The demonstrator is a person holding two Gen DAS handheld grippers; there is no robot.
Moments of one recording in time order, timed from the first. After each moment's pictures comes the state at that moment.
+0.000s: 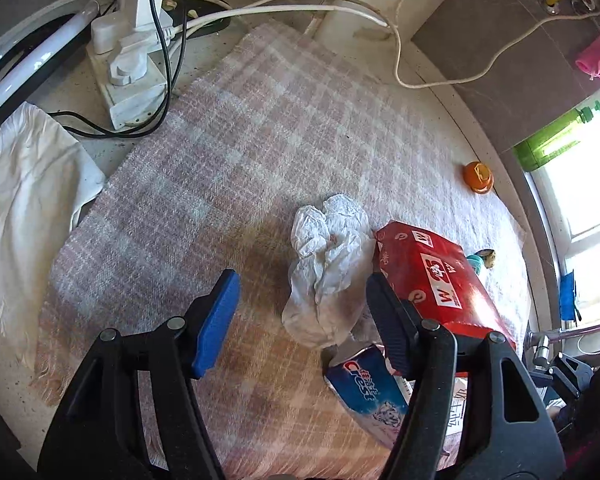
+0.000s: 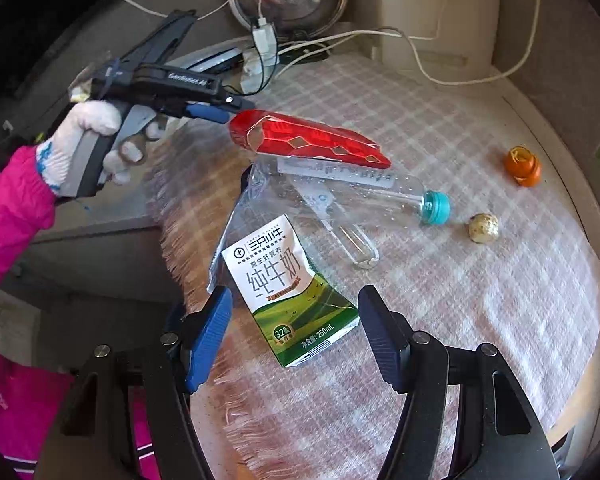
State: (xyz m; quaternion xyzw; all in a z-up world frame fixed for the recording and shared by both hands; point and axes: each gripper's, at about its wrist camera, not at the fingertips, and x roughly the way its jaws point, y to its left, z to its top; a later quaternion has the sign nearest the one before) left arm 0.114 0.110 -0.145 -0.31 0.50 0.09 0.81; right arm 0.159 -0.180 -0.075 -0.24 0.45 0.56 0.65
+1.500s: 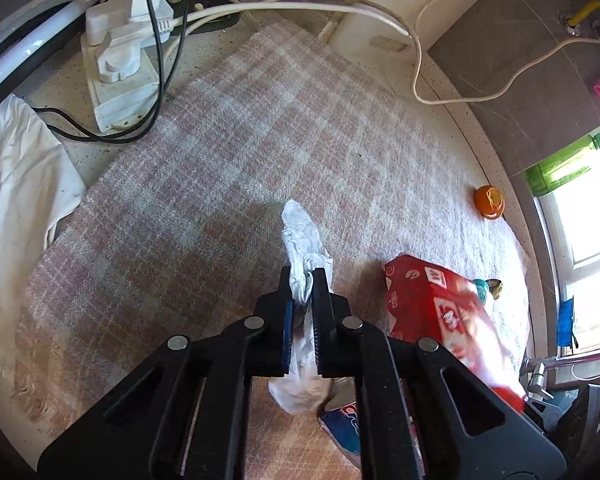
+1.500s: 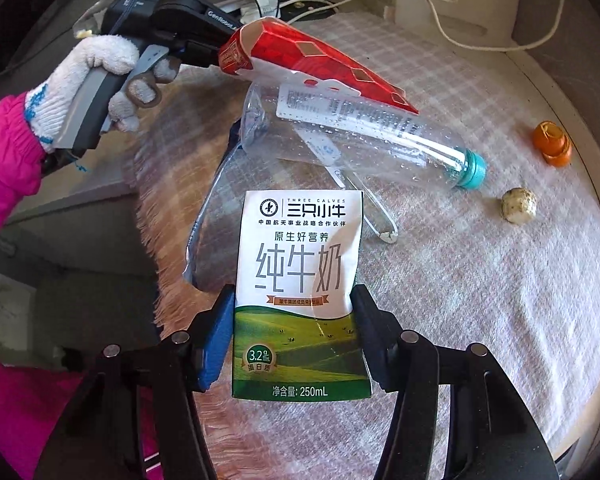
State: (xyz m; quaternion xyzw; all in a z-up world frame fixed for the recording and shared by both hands) left arm 0.129 0.123 -0.157 -0.34 0.47 0.12 0.80; right arm 0.156 -0.171 -0.117 -0.24 0.49 0.53 0.65
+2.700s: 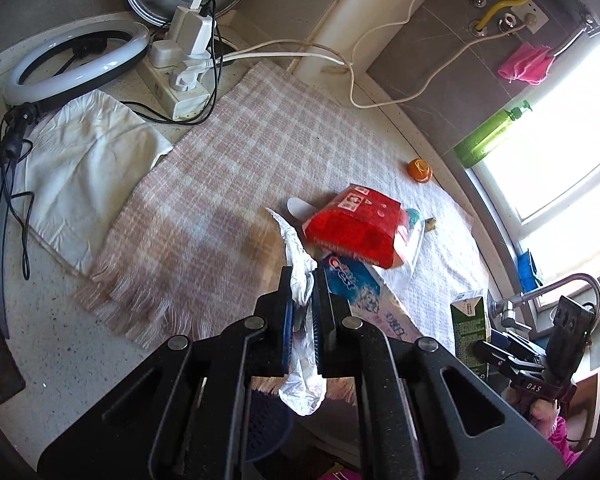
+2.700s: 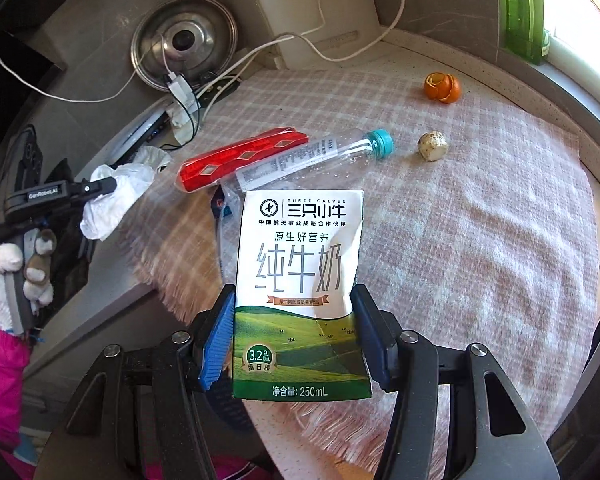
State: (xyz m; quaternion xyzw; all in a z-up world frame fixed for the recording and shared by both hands) left arm -0.032 0.105 -0.091 -0.32 0.42 0.05 0.85; right arm 0.113 -0.224 -0.073 -0.05 0.51 0.41 0.75
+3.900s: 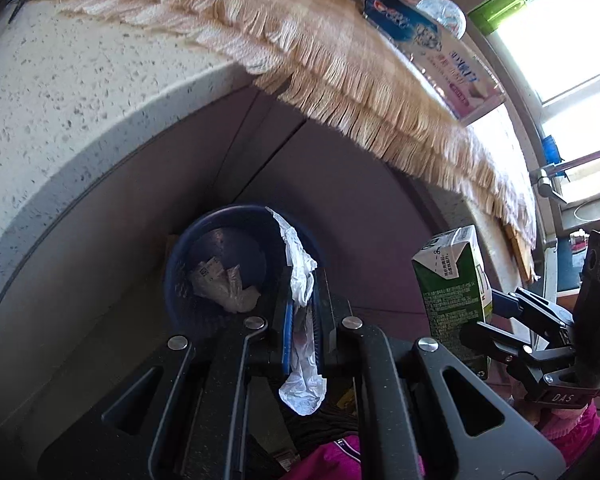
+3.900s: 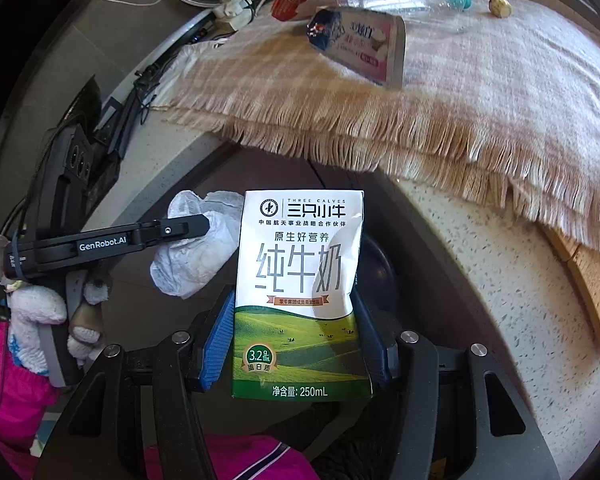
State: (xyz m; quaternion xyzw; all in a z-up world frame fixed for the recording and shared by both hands) left arm -0.141 0.024 -0.235 -0.29 0.56 0.00 0.78; right arm -0.050 -0.200 -0.163 -0.05 0.58 0.42 0.69
